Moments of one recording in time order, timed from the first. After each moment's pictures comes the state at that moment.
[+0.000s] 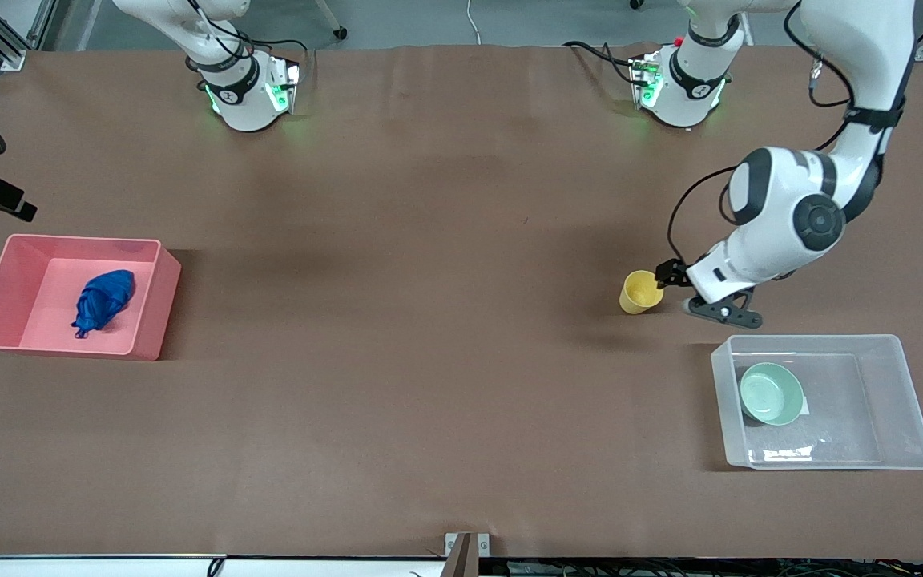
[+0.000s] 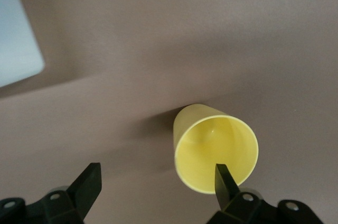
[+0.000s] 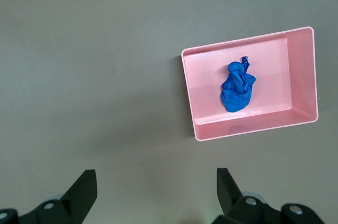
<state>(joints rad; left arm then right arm) -0.03 0.27 -0.18 -2.16 -0.12 2.36 0.14 -0.04 0.03 -0.06 -1.48 0.02 1.46 0.11</state>
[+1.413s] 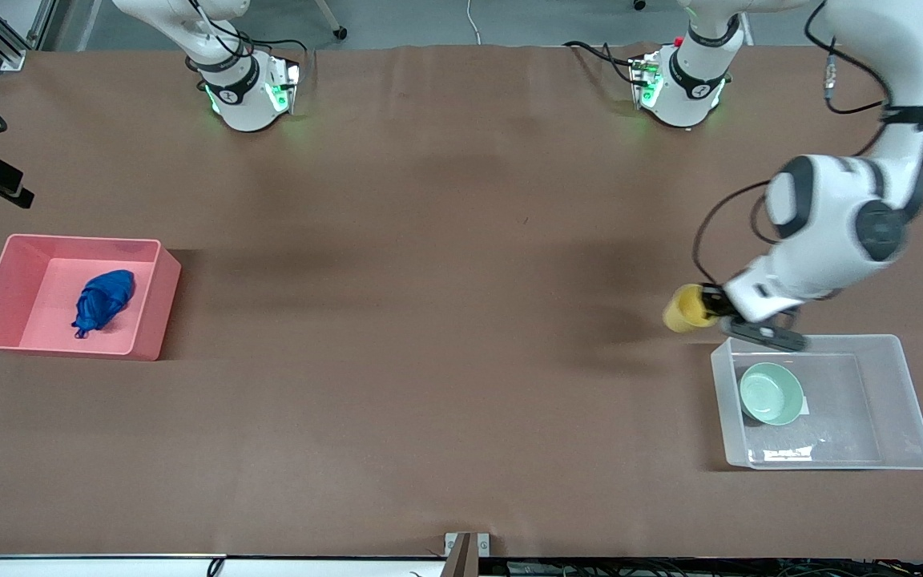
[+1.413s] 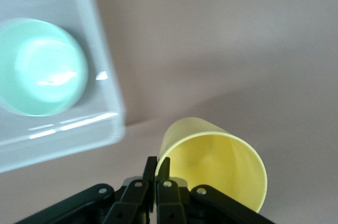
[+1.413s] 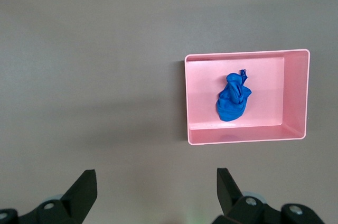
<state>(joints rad) -0.01 0.26 -0.03 -1.91 -0.12 2.20 0.26 -0.03 0.00 -0.05 -1.47 -0.01 1.45 0.01</state>
